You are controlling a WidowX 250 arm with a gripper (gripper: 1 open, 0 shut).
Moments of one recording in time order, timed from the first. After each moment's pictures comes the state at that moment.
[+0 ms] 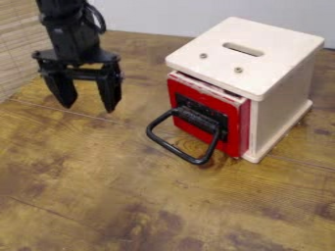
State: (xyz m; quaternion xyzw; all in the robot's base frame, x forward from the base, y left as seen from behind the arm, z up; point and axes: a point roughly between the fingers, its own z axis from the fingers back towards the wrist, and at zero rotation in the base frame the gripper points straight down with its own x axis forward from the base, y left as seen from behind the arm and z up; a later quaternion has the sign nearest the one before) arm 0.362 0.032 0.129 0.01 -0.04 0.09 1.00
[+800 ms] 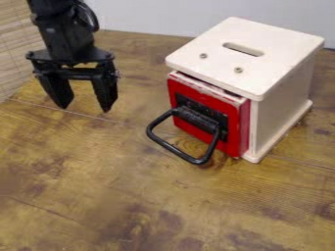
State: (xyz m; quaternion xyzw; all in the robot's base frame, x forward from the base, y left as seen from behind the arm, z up) arm 0.361 0.036 0.137 0.00 -0.06 0.09 0.99
